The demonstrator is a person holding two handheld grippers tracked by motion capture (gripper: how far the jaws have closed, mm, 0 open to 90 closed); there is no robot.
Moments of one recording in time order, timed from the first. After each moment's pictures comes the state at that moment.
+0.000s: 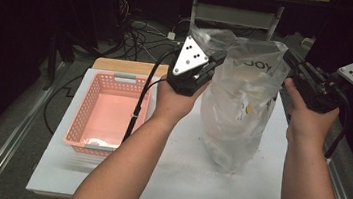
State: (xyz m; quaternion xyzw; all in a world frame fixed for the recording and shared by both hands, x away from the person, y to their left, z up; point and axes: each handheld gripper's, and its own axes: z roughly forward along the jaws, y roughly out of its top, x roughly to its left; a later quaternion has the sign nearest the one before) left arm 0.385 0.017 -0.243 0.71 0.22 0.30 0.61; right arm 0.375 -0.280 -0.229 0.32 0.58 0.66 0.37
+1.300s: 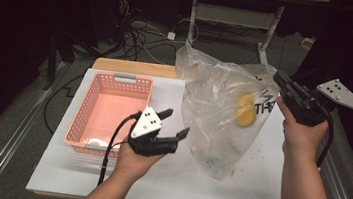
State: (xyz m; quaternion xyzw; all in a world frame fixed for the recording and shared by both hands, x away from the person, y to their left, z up) left arm 0.307 0.078 -0.371 0.76 0.30 0.19 0.54; right arm 0.380 -0.288 -0.276 0.34 0.62 0.61 0.35
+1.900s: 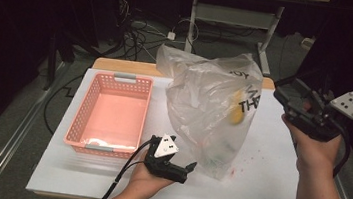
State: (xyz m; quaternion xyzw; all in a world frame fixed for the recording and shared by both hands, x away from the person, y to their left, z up) left arm 0.310 0.050 -0.446 0.80 0.32 0.14 0.48; right arm 0.344 -0.302 -0.276 0.32 0.64 0.60 0.35
